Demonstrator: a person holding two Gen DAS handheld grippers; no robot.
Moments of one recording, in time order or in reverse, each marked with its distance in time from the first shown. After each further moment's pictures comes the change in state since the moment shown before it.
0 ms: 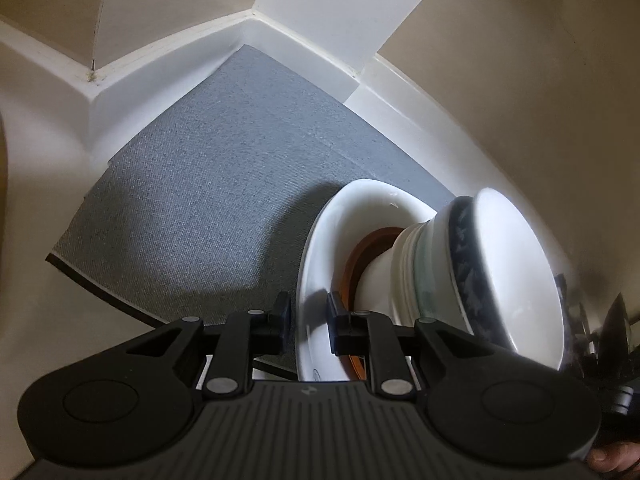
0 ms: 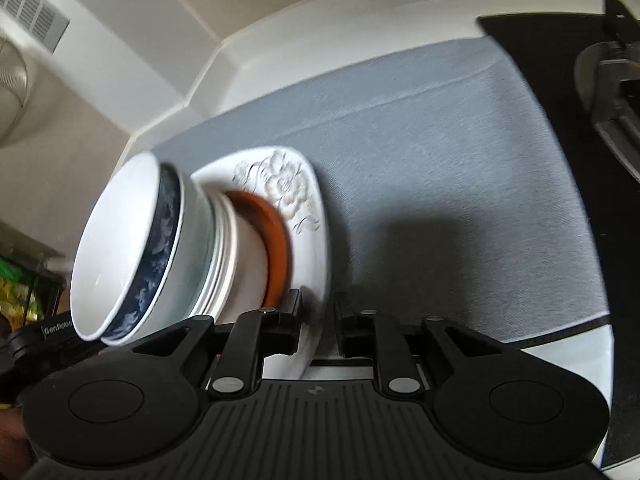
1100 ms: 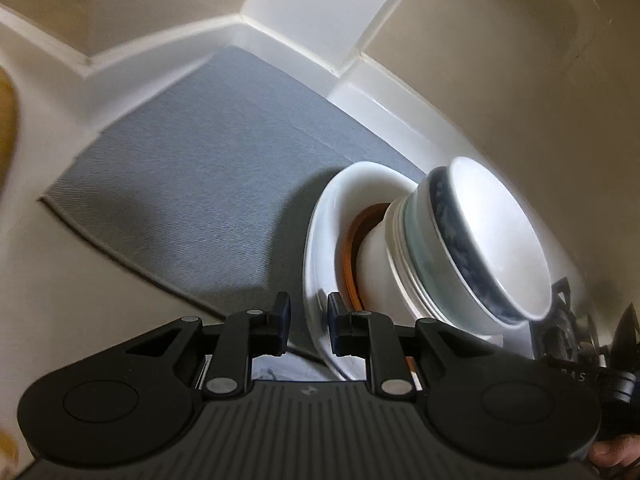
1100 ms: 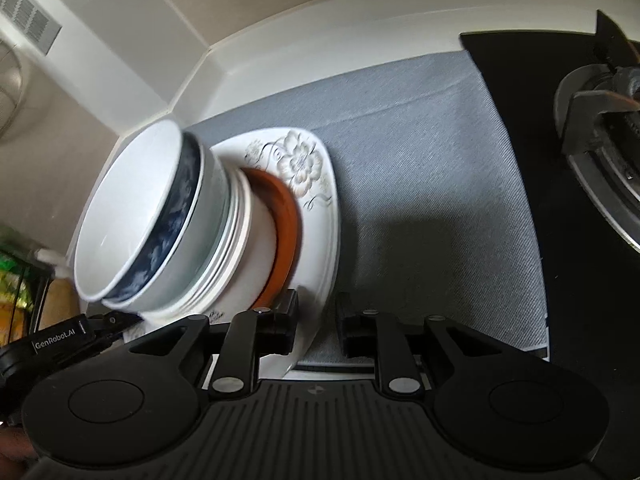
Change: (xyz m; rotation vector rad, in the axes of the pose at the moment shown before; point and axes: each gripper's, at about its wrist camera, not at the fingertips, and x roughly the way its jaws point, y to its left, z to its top) left arm -0.018 -0.045 -0.052 -0.031 -0.083 0.083; right arm -0.018 -0.030 0.012 -0.051 -0.002 -0.012
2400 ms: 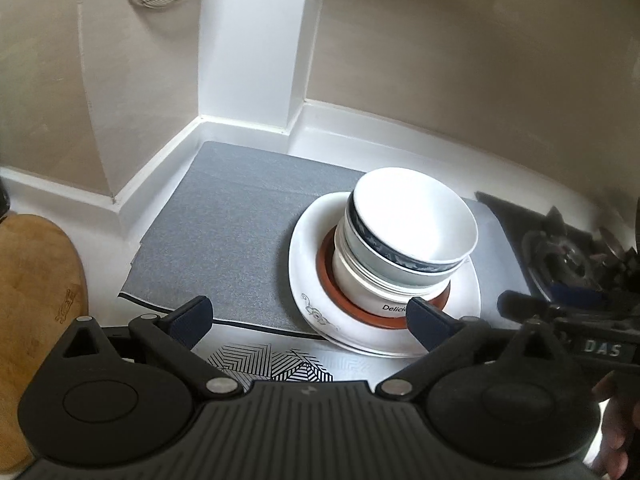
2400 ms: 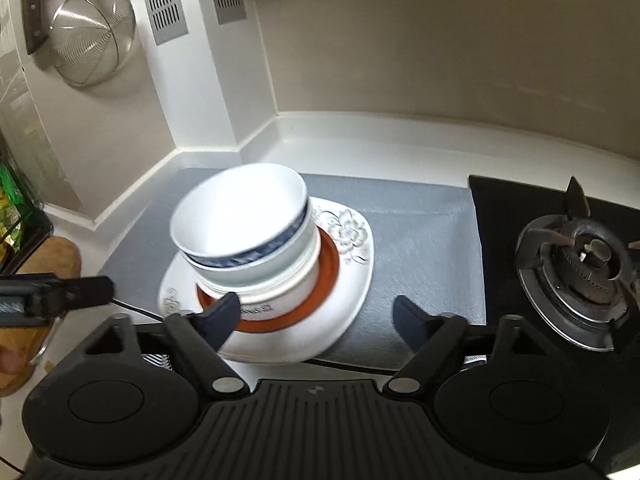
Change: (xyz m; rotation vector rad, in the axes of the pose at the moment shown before) left arm -0.093 -0.056 -0.010 0.367 -0.082 0.108; right arm -0.092 0.077 -0.057 -0.320 -0.294 -0.147
